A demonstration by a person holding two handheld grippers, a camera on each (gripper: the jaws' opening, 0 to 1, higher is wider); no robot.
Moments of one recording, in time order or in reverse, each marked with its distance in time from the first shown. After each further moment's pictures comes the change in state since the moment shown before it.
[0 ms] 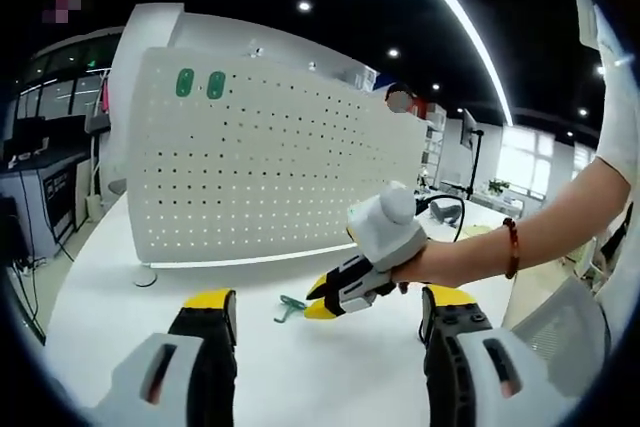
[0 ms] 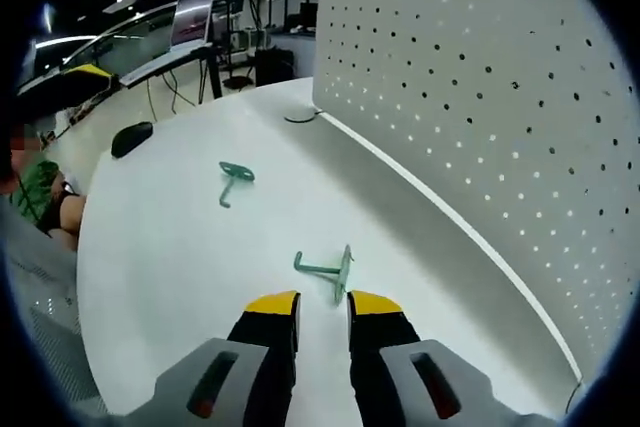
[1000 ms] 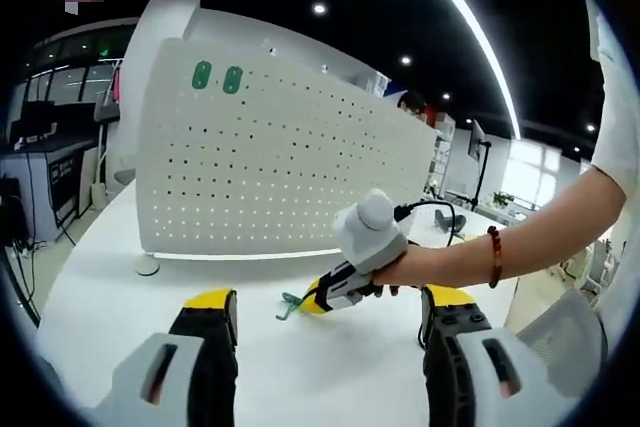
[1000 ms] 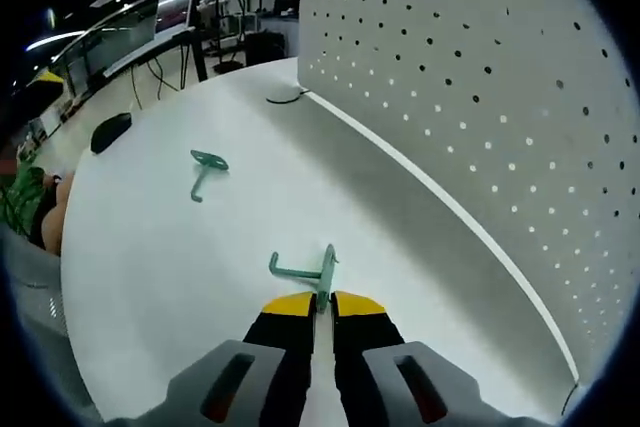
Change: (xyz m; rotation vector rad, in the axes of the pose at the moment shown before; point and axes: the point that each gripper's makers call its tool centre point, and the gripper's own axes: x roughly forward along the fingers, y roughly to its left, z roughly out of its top) left arm -0.004 0.006 -0.004 -0.046 -0.009 0.023; right arm 0.019 -0.010 -0.007 0.005 0.080 -0.018
